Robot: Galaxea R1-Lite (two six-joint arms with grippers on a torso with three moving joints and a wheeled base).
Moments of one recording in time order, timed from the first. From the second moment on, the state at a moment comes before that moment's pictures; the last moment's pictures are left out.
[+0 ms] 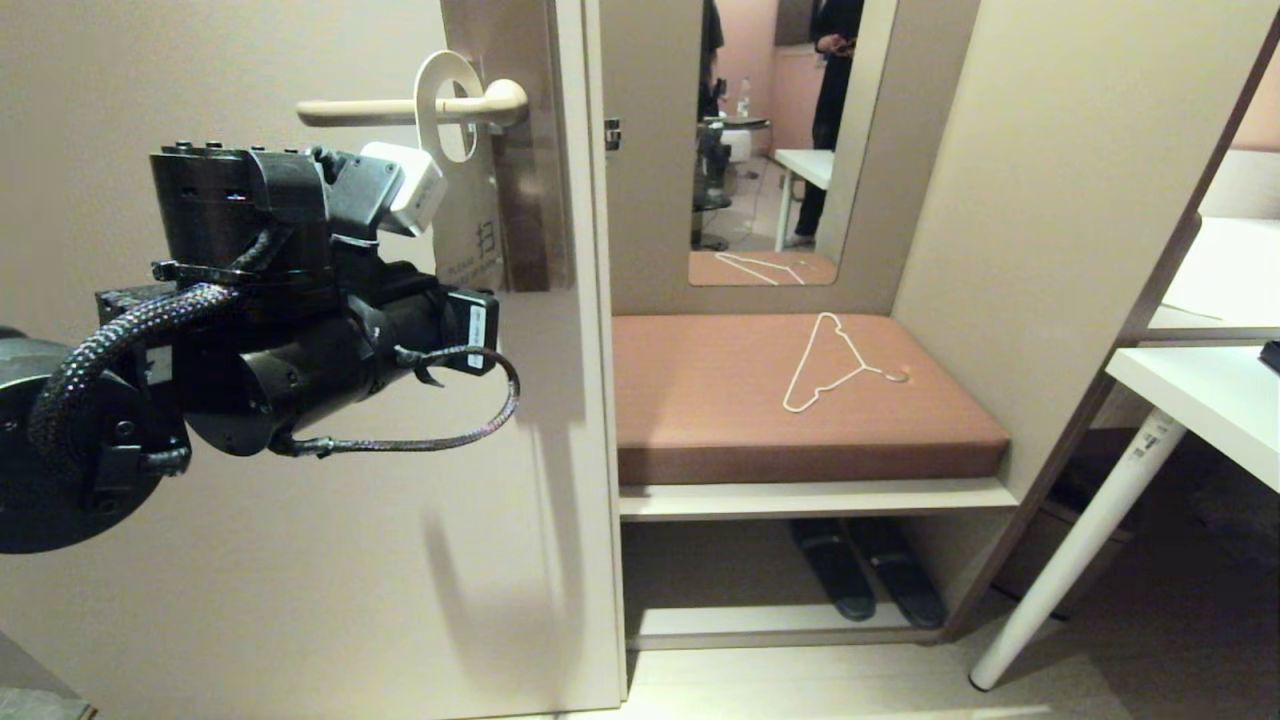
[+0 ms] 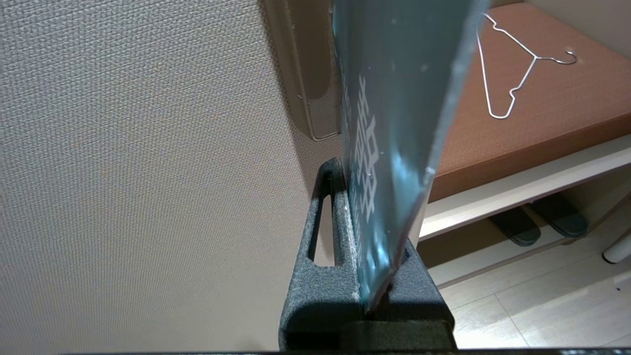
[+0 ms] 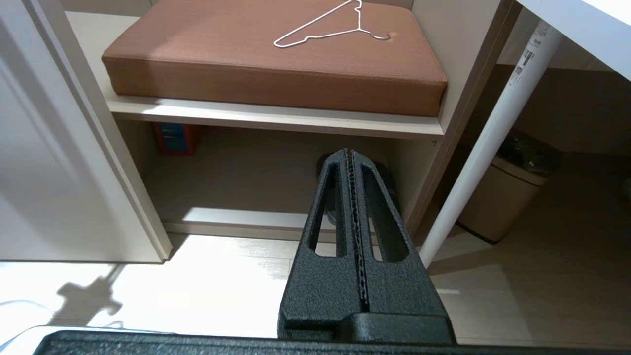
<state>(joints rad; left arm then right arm) -0.52 1.60 -1.04 -0.39 0.25 0.08 0.01 0.00 -0.05 0.12 0.00 -0.03</state>
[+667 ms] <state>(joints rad) -0.52 1.60 -1.04 -0.39 0.25 0.08 0.01 0.00 -0.05 0.12 0.00 -0.03</state>
